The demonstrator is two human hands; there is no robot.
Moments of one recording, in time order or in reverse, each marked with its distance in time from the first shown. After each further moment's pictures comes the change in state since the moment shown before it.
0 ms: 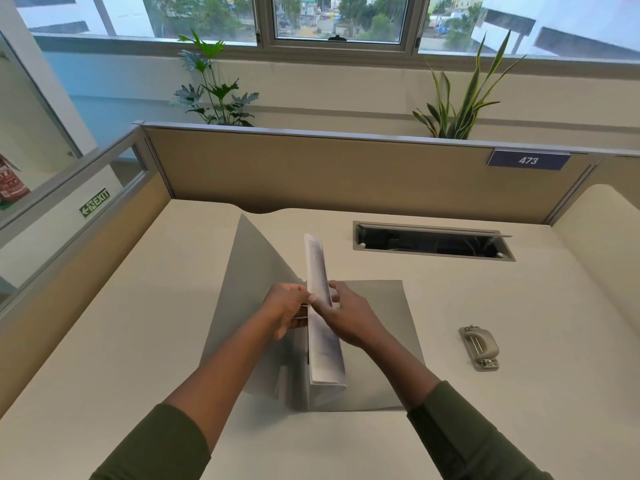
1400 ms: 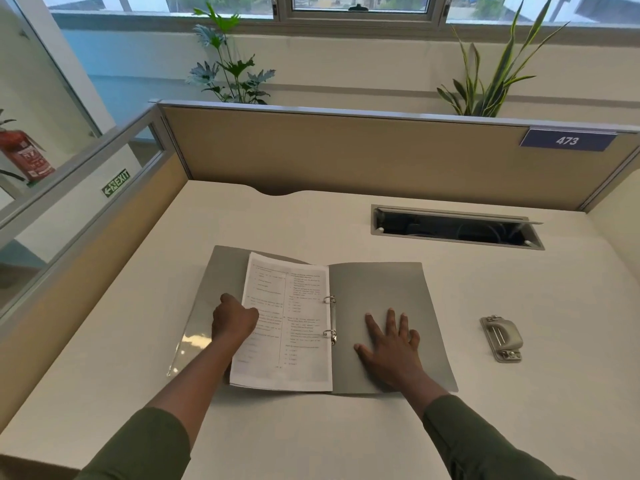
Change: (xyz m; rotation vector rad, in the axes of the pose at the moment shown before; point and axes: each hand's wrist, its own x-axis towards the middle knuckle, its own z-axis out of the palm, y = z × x) left_hand 0.018 -0.074 -0.101 0.625 0.510 -0.064; right_hand 0.006 0.154 0.049 -0.732 -0.080 0.081
